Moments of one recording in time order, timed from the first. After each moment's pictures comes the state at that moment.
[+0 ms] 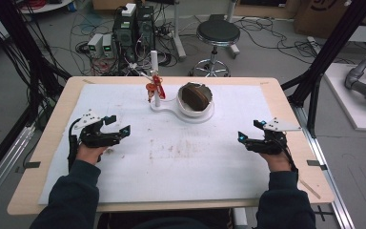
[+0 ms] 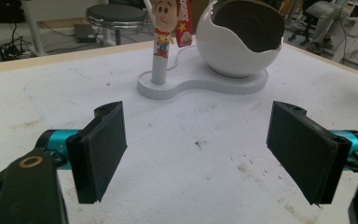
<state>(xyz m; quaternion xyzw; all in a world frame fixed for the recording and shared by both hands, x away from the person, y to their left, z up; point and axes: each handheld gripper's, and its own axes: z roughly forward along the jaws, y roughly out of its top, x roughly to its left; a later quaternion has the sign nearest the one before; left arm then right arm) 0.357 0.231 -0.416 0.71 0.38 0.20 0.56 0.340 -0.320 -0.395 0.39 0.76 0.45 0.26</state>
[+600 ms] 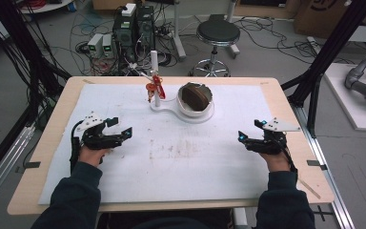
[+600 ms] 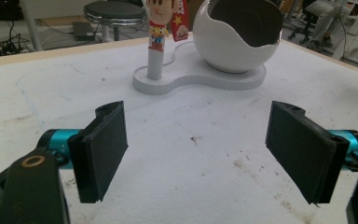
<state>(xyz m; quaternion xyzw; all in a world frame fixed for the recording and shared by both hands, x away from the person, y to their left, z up) 0.355 0.227 -0.421 0.71 0.38 0.20 0.56 0.341 -0.319 -0.396 0.39 0.76 0.45 0.27</state>
